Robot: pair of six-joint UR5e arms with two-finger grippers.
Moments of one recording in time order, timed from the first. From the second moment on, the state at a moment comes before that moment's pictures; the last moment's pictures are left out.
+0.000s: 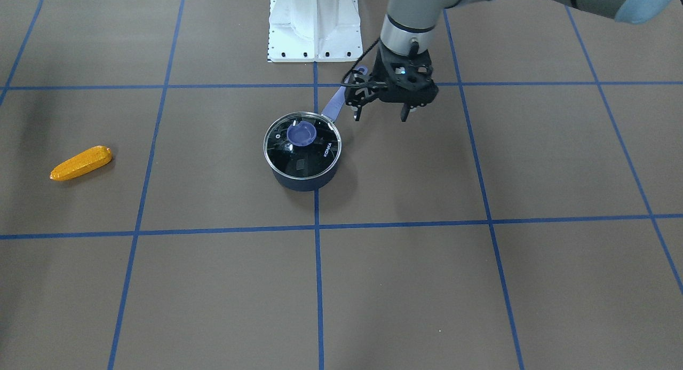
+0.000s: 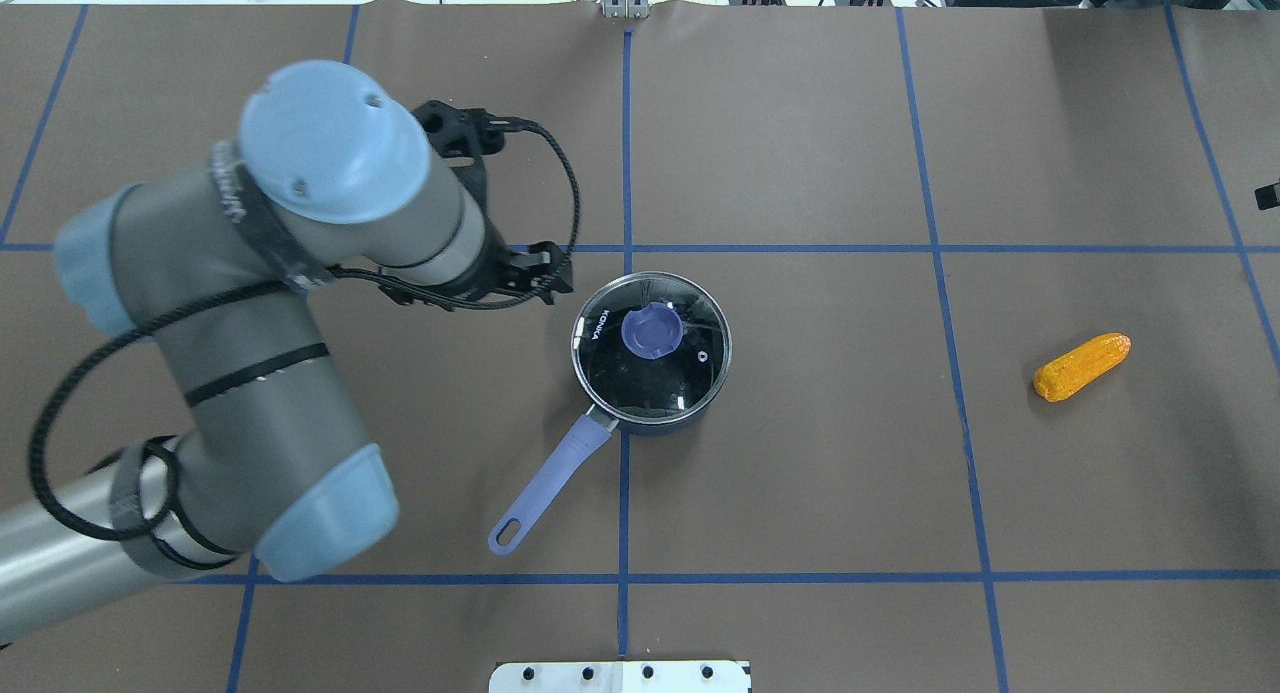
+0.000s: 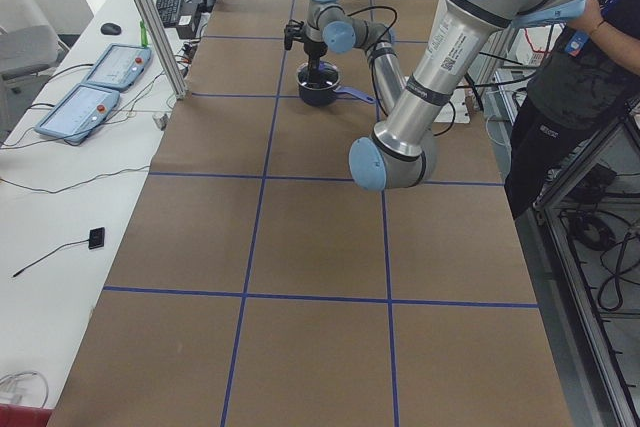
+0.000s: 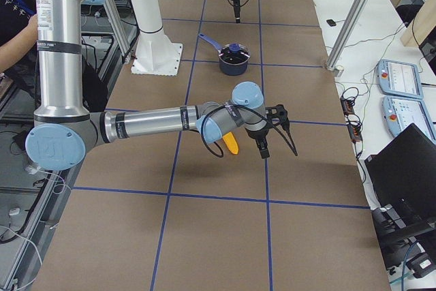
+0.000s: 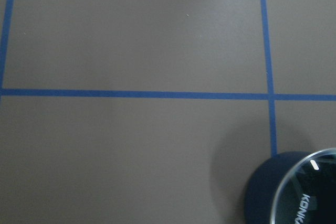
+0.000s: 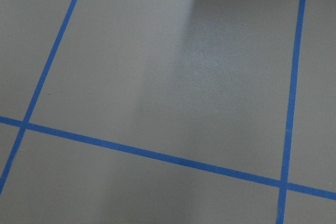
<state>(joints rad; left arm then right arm) -0.57 -2.30 -1.90 -1.37 -1.85 -1.25 1.38 -1.60 1.74 -1.12 2.29 0.33</state>
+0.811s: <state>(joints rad) -0.48 -2.54 -1.57 -1.41 -1.79 -1.32 1.37 -1.61 1.73 -1.12 2.29 0.33</state>
